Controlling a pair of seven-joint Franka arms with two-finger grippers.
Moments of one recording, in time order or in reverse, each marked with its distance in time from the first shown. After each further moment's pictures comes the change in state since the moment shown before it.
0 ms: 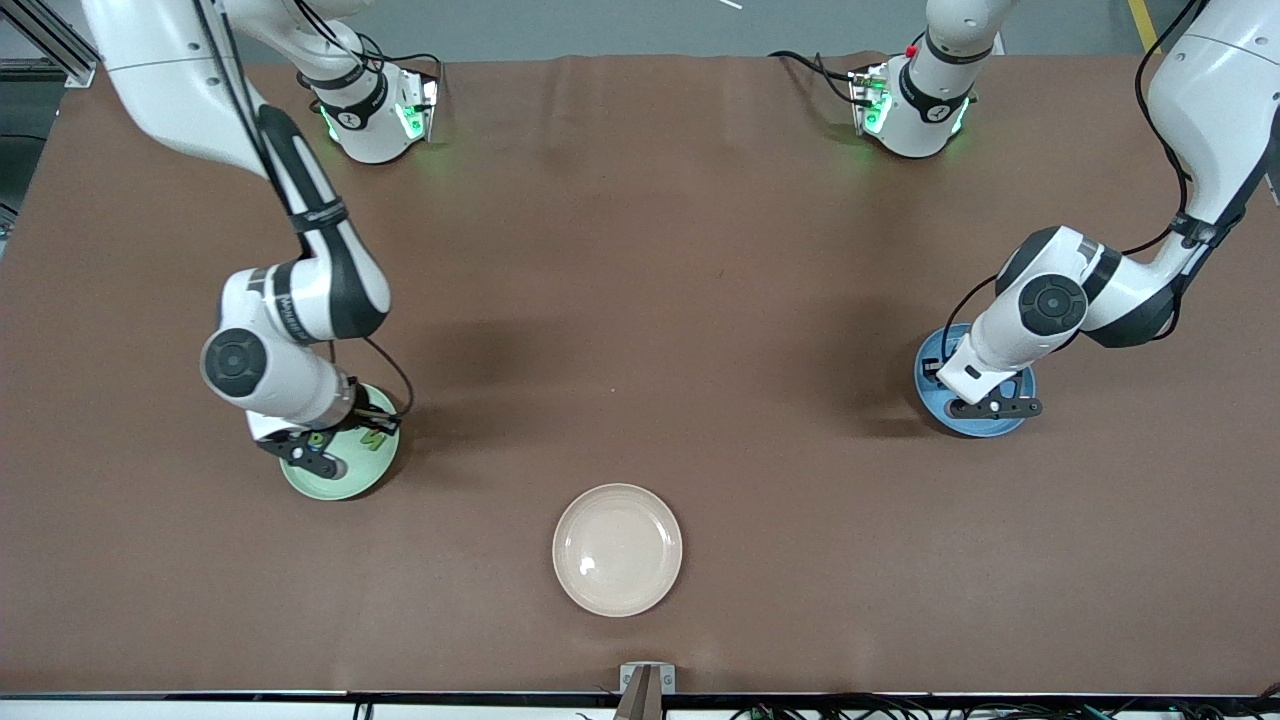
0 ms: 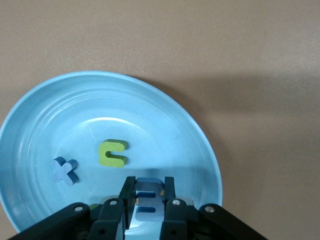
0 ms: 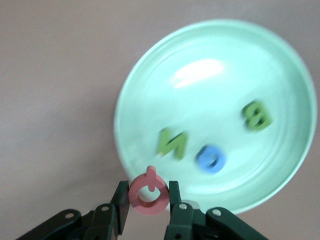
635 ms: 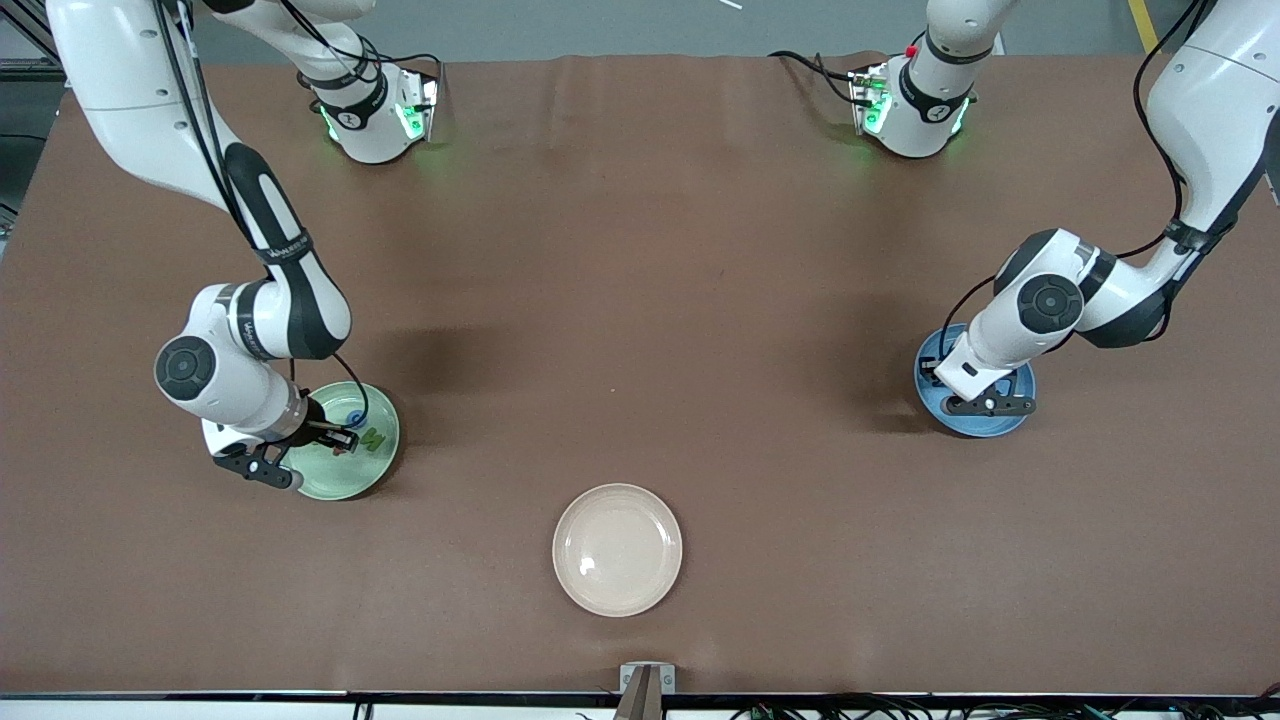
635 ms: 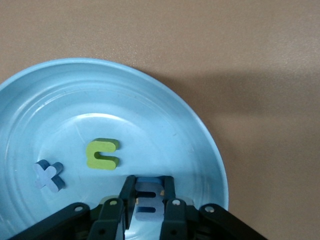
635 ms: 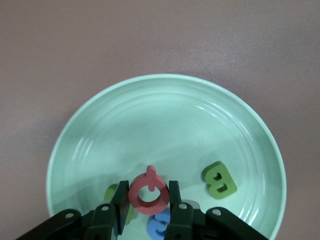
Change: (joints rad) left arm 0.003 0.022 0.022 -0.023 0.034 0.045 0.000; right arm -0.084 0.079 0.001 -0.030 0.000 0.184 -0.131
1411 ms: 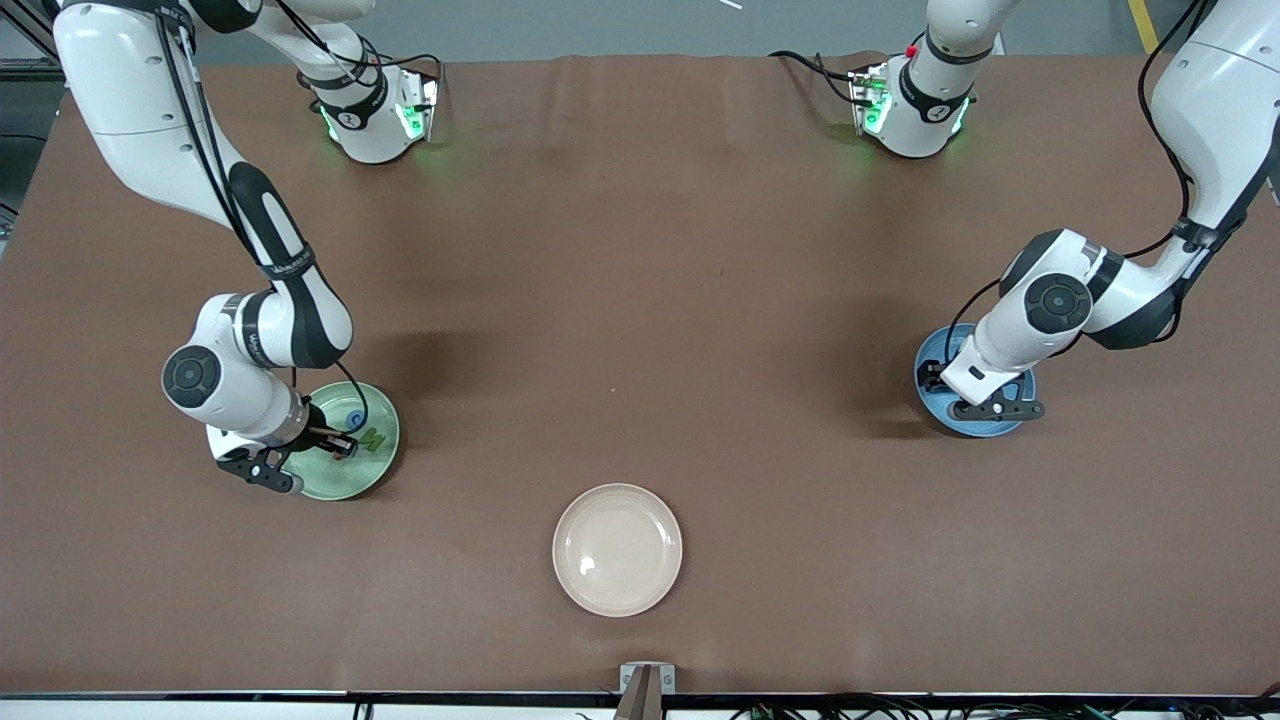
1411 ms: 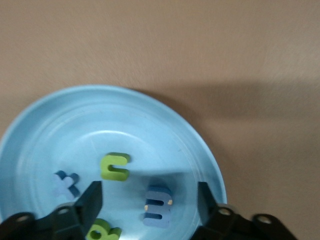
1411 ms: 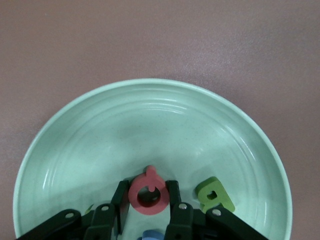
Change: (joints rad) left arm 0.017 -0.019 -0.038 0.036 -0.006 -0.024 -0.004; right arm -0.013 0.037 0.000 0.016 0.000 0.024 -0.001
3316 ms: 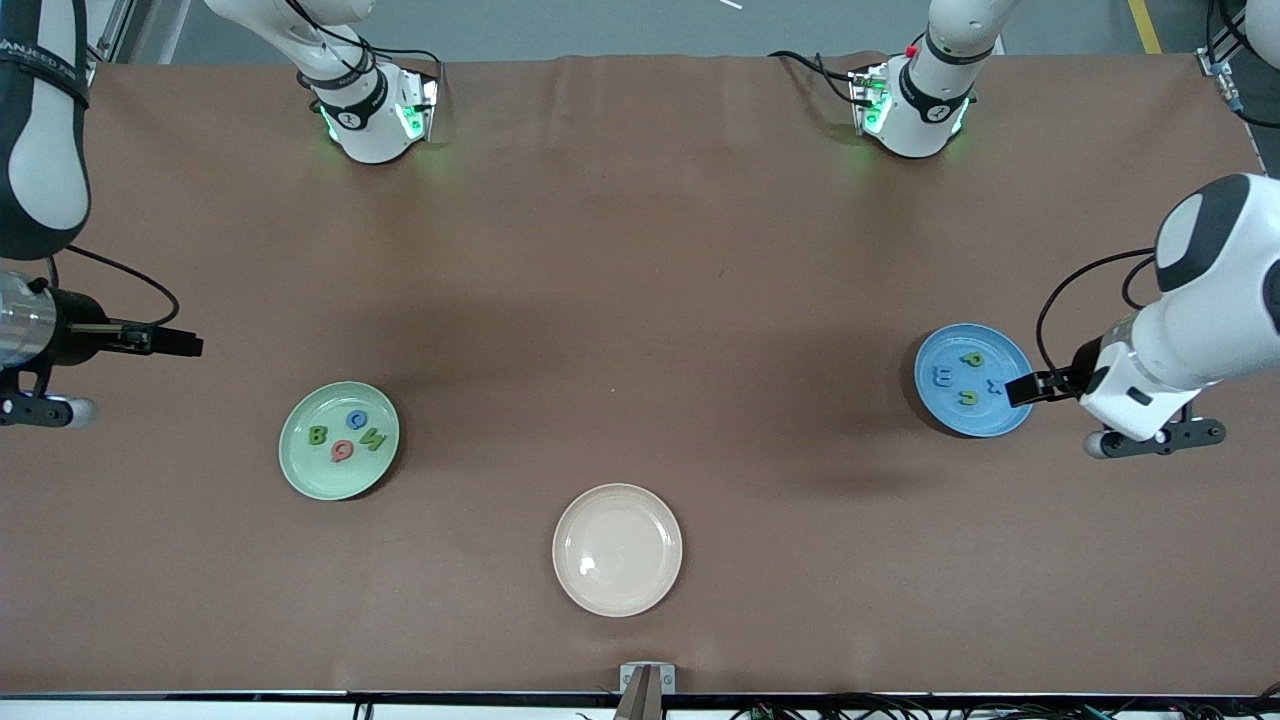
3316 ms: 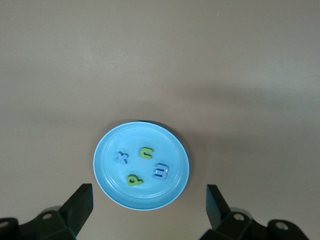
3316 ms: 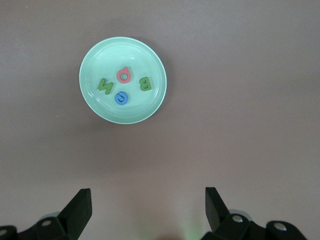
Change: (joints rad) left arm -0.015 -0.043 -0.194 0.517 -0.303 -0.558 0.128; right arm -0.082 -0.296 -0.018 0.511 -0.045 -1.068 -0.287
